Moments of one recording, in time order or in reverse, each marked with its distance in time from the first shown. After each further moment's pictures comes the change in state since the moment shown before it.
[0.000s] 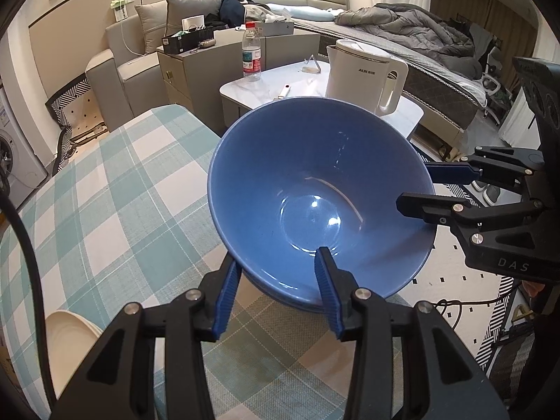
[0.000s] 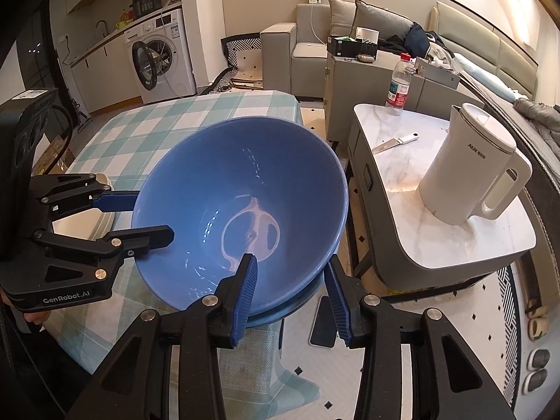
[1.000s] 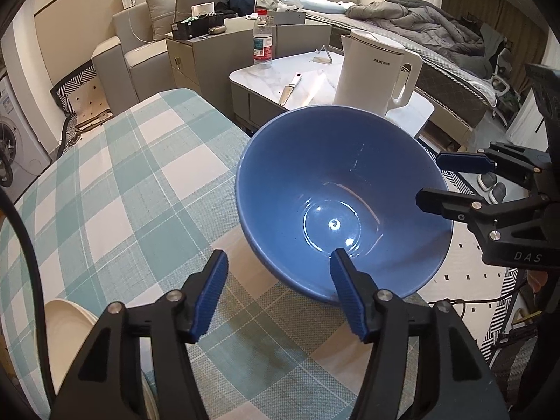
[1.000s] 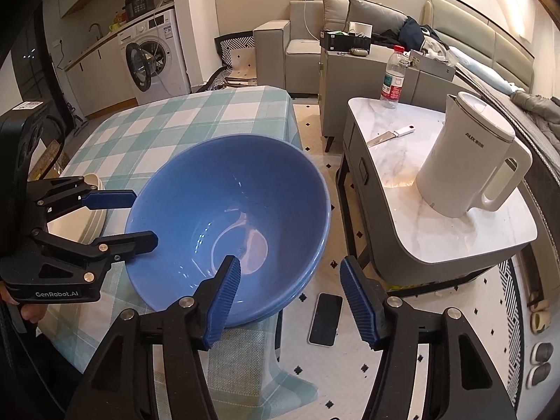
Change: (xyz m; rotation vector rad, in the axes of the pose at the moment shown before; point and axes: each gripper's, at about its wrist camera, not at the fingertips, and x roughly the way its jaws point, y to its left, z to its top) left arm 0.010 0.012 -0.008 -0.041 0.036 0.012; right arm 0.014 -0.014 -0.005 0.030 0.013 0.001
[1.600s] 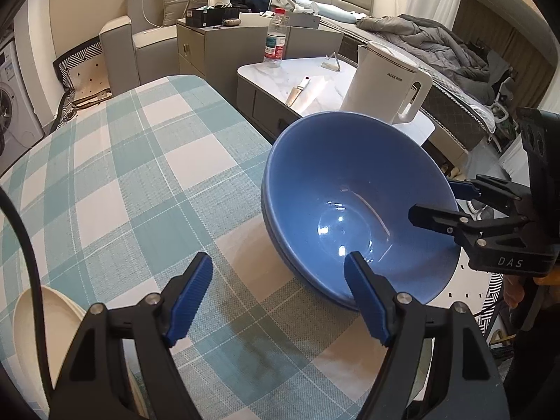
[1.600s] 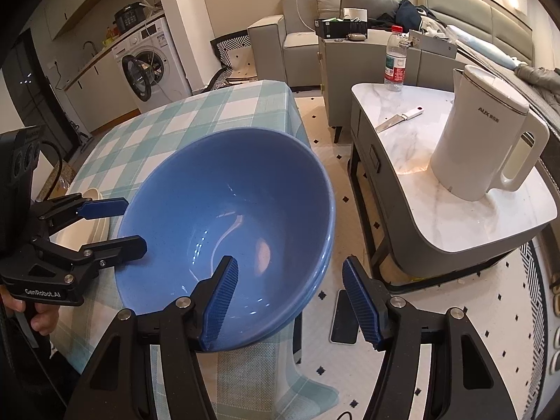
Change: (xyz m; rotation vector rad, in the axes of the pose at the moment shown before) left arm 0.009 0.026 -0.002 -0.104 -0.006 -0.068; right arm 0.027 -0.009 0.003 0.076 0.020 0.073
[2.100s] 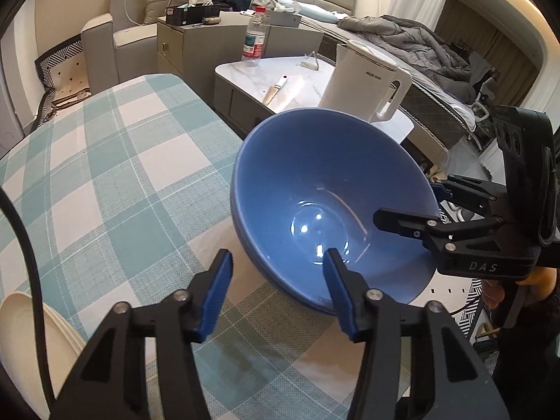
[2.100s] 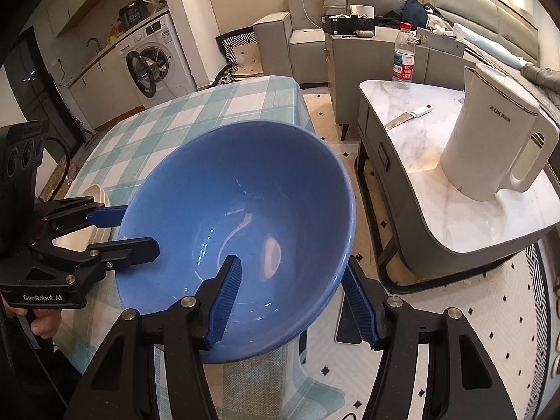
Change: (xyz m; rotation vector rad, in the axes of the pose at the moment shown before) left arm 0.002 -0.009 -0.001 0.024 0.001 -0.097; right arm 0.009 0.007 0.000 -0.003 0.008 0.017
